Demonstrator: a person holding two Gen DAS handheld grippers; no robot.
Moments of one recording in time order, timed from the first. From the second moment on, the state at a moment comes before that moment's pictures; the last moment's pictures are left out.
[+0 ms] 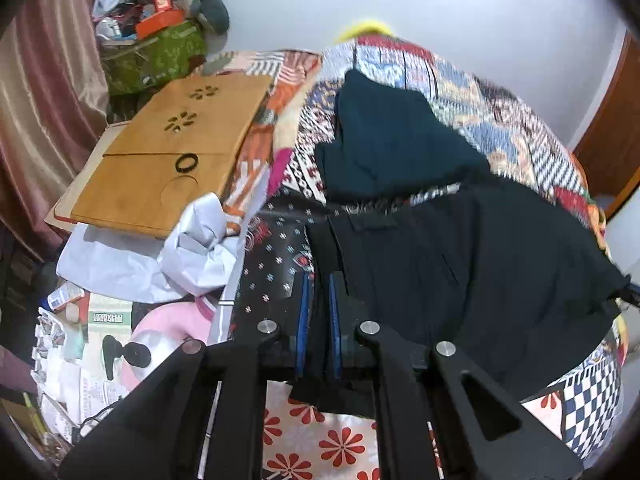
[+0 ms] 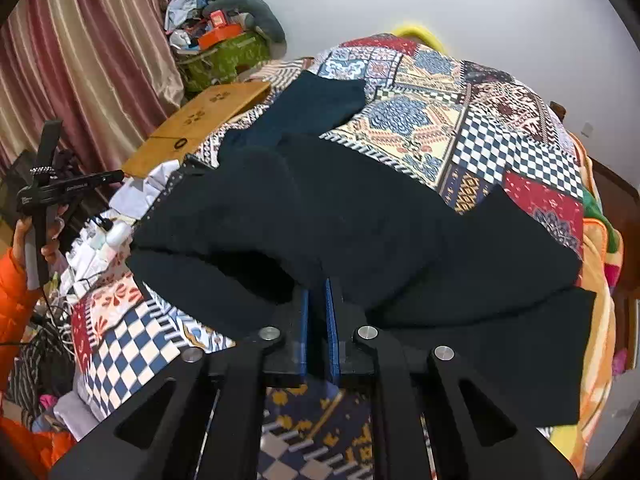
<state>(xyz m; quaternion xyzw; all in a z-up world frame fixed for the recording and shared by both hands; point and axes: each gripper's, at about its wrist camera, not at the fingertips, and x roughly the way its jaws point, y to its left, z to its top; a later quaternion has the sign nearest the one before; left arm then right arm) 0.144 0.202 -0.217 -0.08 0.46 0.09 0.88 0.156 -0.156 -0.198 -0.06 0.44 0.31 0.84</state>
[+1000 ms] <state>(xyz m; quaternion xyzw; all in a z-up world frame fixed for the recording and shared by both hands) 0.284 0.091 -0.242 -0.01 0.50 0.00 0.86 0.345 -0.248 -0.246 0.01 0.49 0.14 0.86</state>
